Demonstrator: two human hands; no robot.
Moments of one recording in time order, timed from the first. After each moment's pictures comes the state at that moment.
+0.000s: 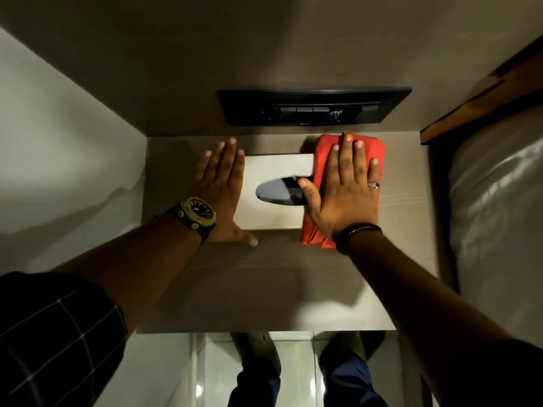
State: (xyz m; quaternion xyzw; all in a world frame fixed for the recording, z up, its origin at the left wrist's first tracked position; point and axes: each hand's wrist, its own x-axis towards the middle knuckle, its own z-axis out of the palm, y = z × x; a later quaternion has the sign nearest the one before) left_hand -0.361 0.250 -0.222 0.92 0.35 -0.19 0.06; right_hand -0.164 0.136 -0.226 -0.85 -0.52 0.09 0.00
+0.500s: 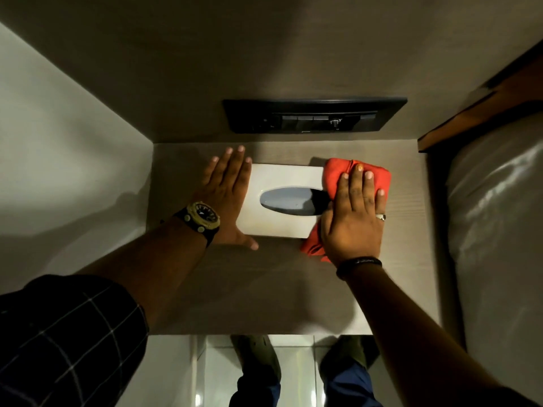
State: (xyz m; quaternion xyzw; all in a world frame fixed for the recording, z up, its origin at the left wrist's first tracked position) left_hand -0.361 0.248 -0.220 0.92 0.33 -0.20 0.04; right_hand -0.173 0.099 -0.235 -0.87 -0.49 0.05 0.08
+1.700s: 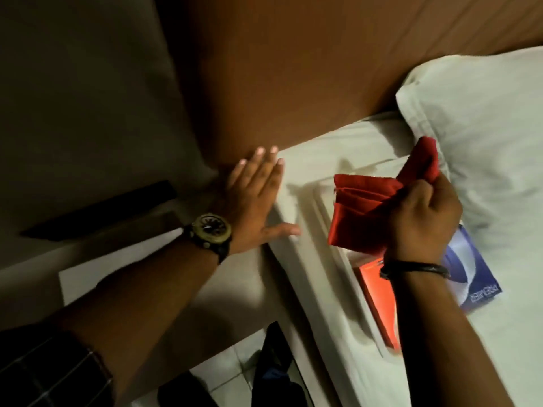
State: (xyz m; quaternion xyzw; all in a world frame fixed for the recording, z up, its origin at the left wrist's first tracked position) left_hand -0.037 0.100 -0.046 0.99 0.07 0.03 0.11; right_hand 0.072 -0.082 0.035 -0.83 -0.01 -0.08 0.55
